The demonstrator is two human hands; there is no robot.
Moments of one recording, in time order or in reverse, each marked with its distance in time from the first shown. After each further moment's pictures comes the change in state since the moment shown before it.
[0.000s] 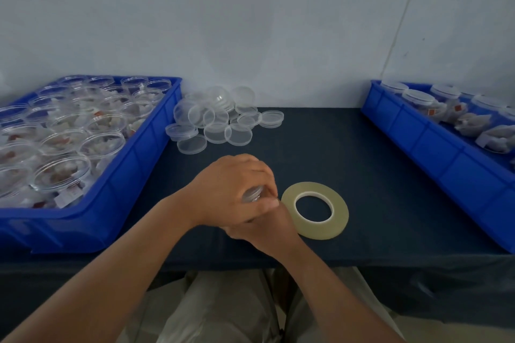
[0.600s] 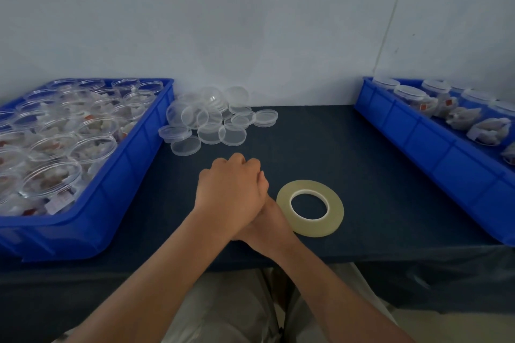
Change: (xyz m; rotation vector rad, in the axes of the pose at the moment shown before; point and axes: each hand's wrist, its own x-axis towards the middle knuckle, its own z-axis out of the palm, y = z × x) left_hand 0.017 0.037 0.023 0.351 0.056 -0.558; right_hand 0.002 0.002 0.001 -0.178 0.040 -0.131
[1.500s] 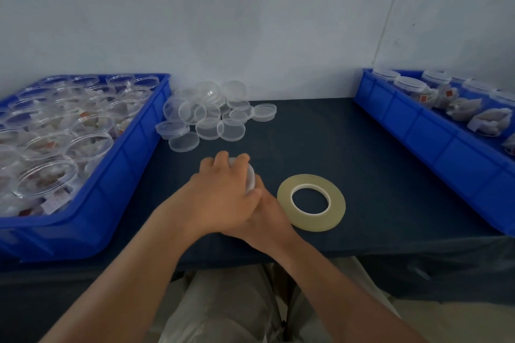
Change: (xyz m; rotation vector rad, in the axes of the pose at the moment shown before) left_hand -0.005 -0.027 -0.018 -0.227 -0.403 0.017; right_hand -0.002 -0.008 -0.003 0.195 -0.081 0.122
